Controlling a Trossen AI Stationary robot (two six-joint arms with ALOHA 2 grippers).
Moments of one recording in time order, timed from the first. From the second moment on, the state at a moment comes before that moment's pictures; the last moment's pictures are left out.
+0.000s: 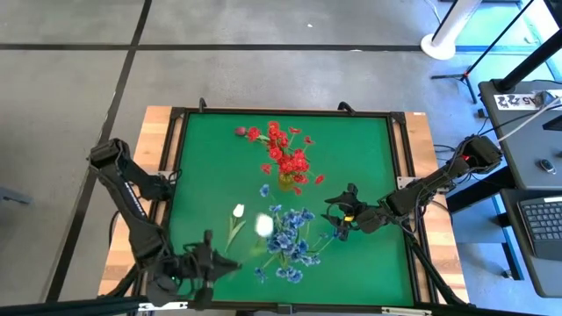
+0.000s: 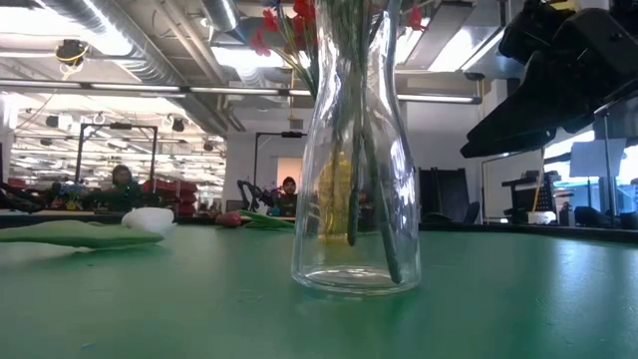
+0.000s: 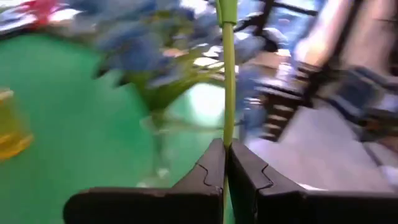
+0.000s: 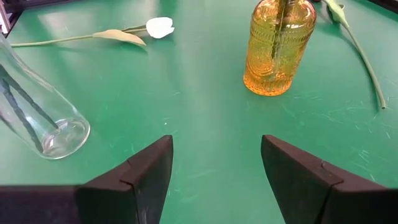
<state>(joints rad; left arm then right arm) -0.99 1.52 1.11 -0.11 -0.99 -0.72 0.54 1.30 0.48 0.18 0.64 0.54</state>
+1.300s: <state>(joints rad) -0.66 1.80 1.11 0.79 -0.73 0.19 0.54 1.30 0.48 0.19 0.63 0.55</state>
